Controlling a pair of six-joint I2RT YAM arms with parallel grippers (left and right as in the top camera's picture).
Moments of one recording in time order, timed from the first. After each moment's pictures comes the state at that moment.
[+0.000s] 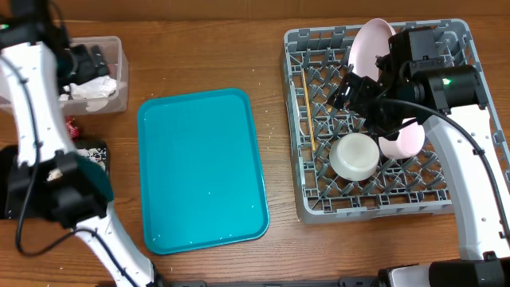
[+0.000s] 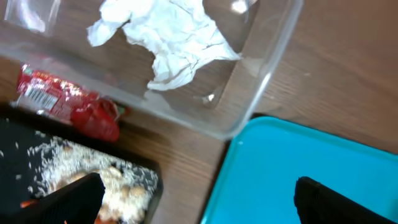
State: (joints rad) left arm 0.36 2.16 2.32 -1.42 0.05 -0.15; right arm 0.14 1.57 1.66 -1.28 -0.31 0.59
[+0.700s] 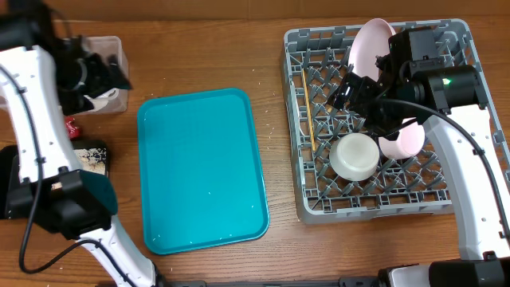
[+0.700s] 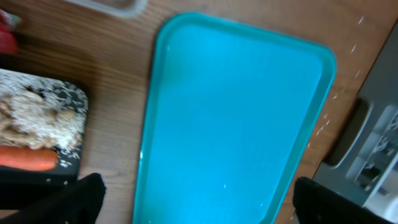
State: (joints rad) left arm 0.27 2.07 2.29 -1.68 0.25 -0.11; right arm 0.14 1.57 1.66 -1.28 -0.31 0.59
